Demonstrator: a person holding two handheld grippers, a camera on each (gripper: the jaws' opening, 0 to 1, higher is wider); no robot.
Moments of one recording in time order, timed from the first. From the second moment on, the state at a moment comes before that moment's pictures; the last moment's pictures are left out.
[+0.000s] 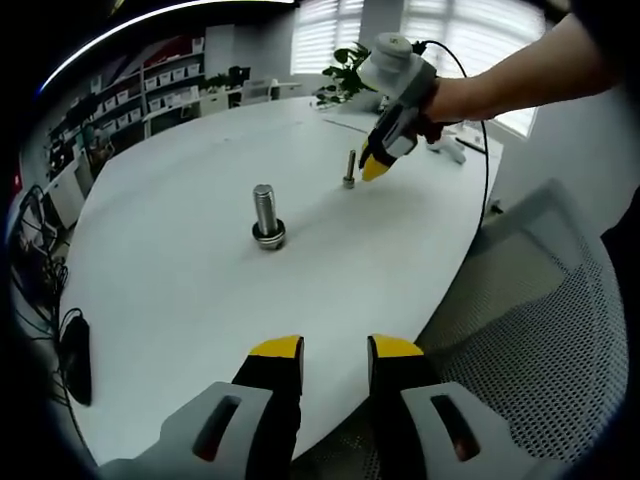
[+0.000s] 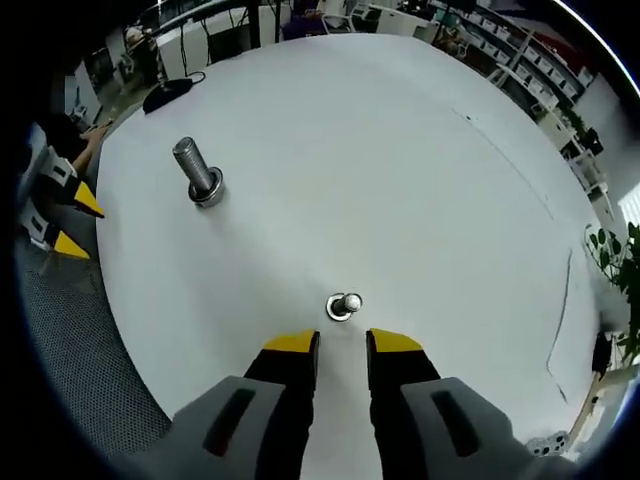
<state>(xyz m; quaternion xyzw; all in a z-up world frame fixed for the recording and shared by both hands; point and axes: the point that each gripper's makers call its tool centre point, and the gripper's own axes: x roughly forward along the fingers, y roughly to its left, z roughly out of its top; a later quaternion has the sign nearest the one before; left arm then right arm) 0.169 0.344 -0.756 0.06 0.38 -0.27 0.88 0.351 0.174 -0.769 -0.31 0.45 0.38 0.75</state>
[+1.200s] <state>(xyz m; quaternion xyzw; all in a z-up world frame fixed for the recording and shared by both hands) 0.170 0.346 -0.754 0.06 0.38 -0.26 0.88 0.283 0.133 -0.726 -0.15 0.37 0.35 0.85</state>
